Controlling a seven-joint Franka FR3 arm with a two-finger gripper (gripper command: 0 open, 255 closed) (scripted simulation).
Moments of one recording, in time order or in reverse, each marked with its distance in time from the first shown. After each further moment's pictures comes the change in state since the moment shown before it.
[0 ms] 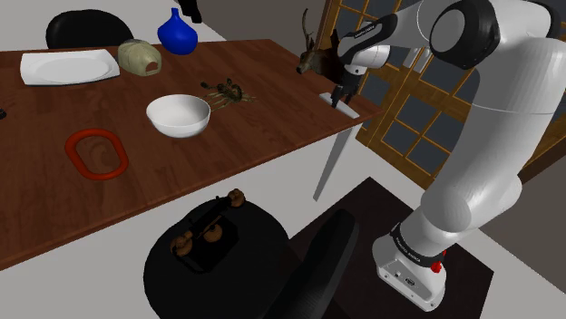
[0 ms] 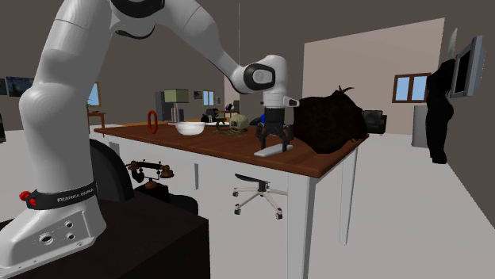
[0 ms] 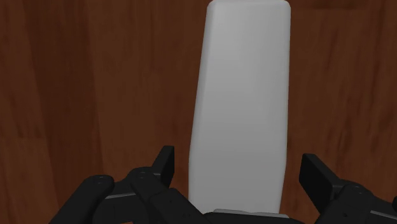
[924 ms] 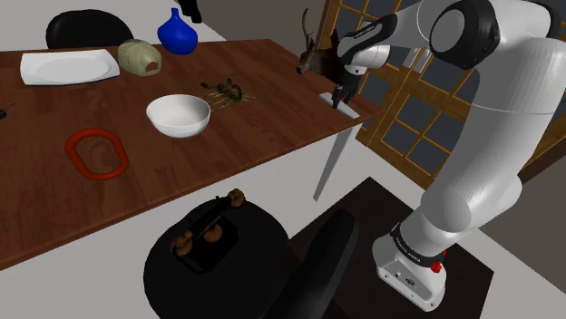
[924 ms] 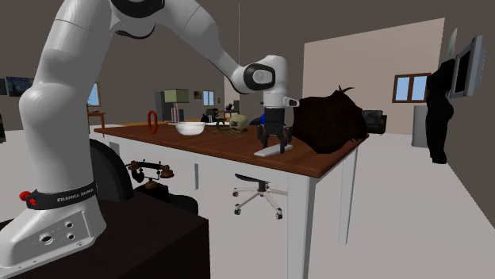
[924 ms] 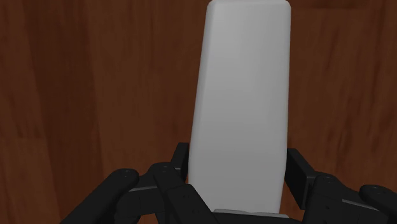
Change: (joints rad) arm 0.000 0.001 0.000 0.000 0.000 0.001 0.000
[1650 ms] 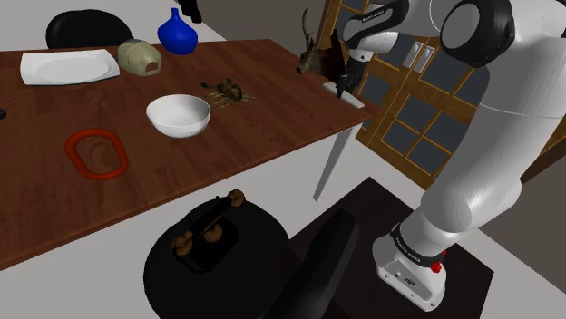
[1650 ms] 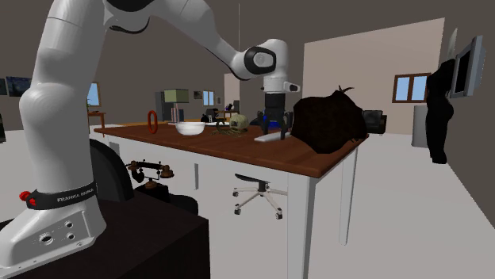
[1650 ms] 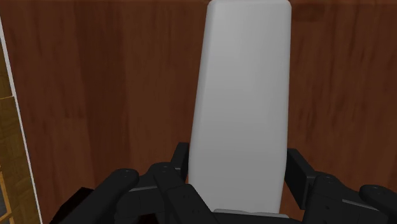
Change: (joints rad) arm 0.006 -0.061 -0.011 0.056 -0.026 -0.114 0.017
